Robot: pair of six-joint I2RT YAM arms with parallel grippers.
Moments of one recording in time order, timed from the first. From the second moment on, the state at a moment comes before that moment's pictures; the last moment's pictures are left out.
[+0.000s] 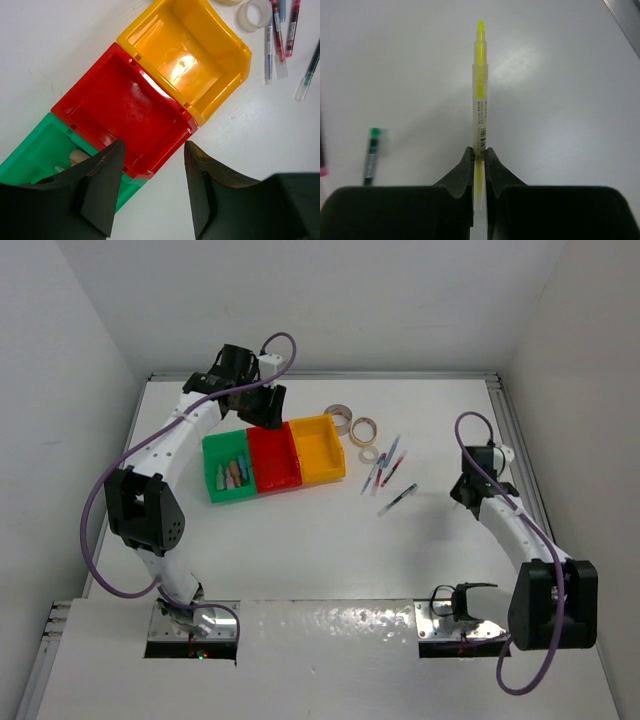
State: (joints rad) left arm -0.27 1.76 1.71 -0.83 0.28 0.11; right arm 0.02 1.20 0.64 -0.33 0.37 0.51
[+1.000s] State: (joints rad) left arm -0.26 1.76 1.70 -0.83 0.29 0.11; right arm -0.05 1.33 0.48 -0.26 0.29 0.67
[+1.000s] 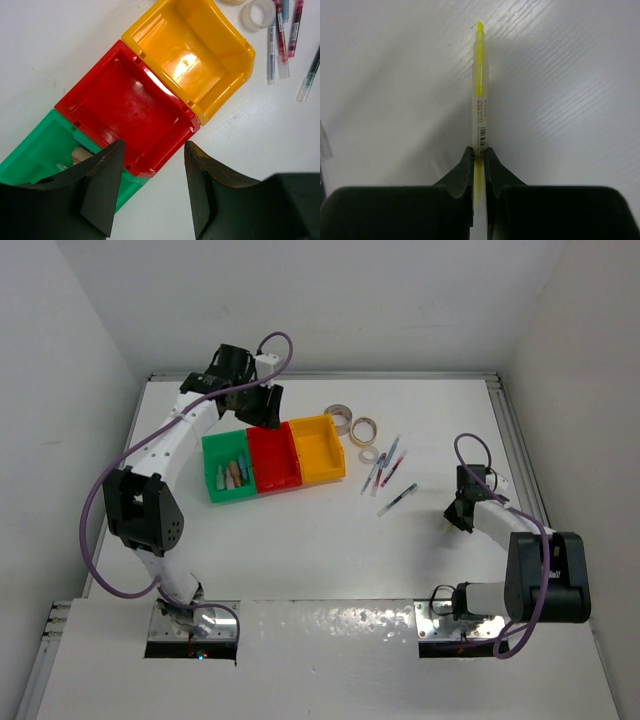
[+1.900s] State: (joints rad) left arm -0.29 1.76 1.70 -0.78 0.69 0.15; right arm 0.47 1.17 0.61 0.38 0.02 0.25
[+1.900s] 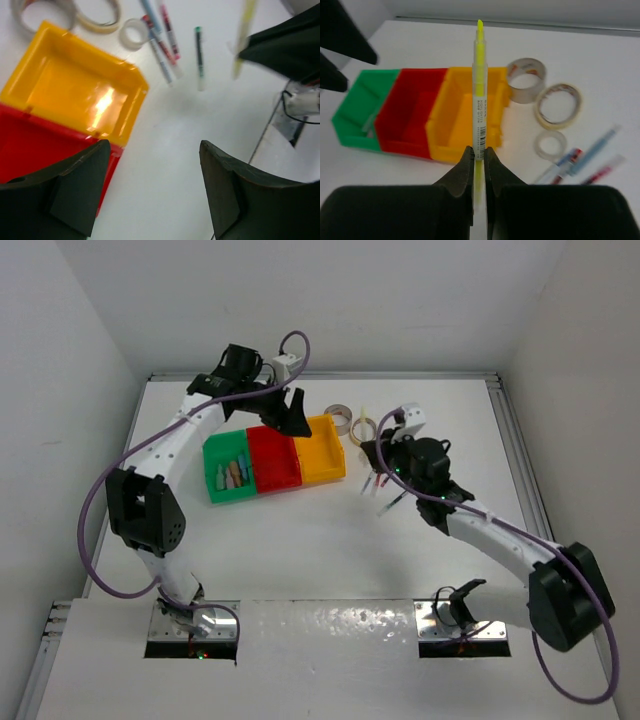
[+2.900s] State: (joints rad) left arm -0.42 1.70 1.56 -0.54 0.77 -0.02; right arm 0.61 1.43 0.70 0.84 -0.02 0.59
